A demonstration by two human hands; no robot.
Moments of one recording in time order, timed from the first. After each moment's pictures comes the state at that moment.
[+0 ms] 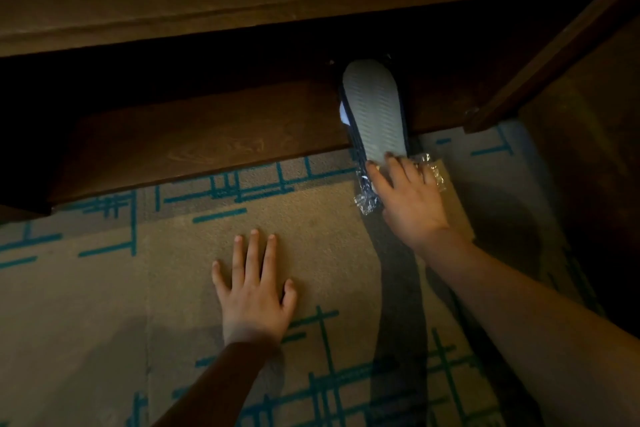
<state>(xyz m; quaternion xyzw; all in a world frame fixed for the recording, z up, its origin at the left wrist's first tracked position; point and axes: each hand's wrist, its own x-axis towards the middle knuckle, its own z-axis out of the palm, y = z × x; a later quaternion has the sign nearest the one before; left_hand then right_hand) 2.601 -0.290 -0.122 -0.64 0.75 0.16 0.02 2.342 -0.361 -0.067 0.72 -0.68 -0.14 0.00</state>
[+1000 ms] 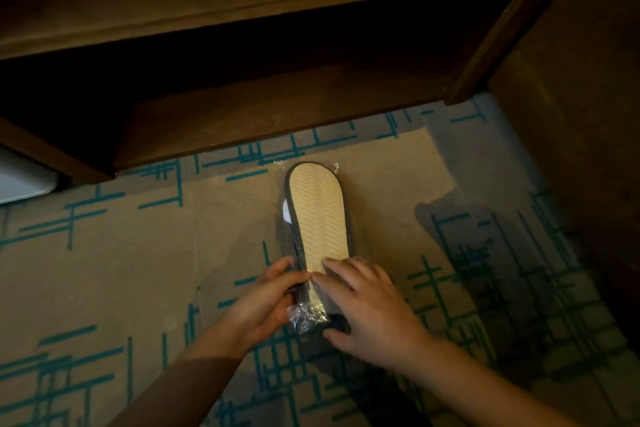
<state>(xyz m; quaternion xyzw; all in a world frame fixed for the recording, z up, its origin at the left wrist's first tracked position) 2.626 -0.218 -0.027 -0.48 0.21 0.83 -0.19 2.465 -0.156 0.013 0.77 -0.59 0.03 -0.25</state>
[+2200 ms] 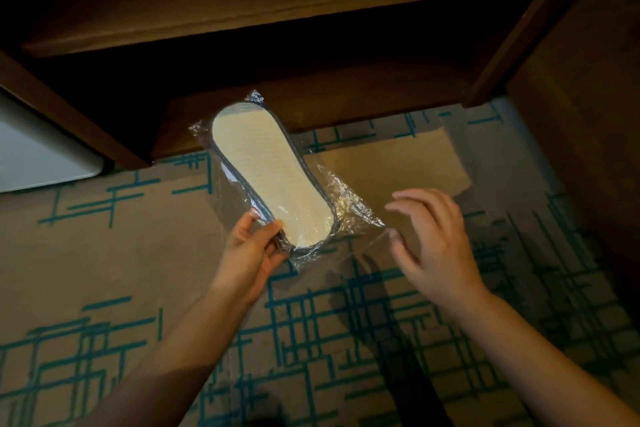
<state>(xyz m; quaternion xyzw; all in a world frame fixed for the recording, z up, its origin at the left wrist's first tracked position) 2.654 -0.232 0.014 -0.54 0.20 0.71 -0.41 2.430 -0.172 0.049 0.71 -0.64 0.28 -0.07</state>
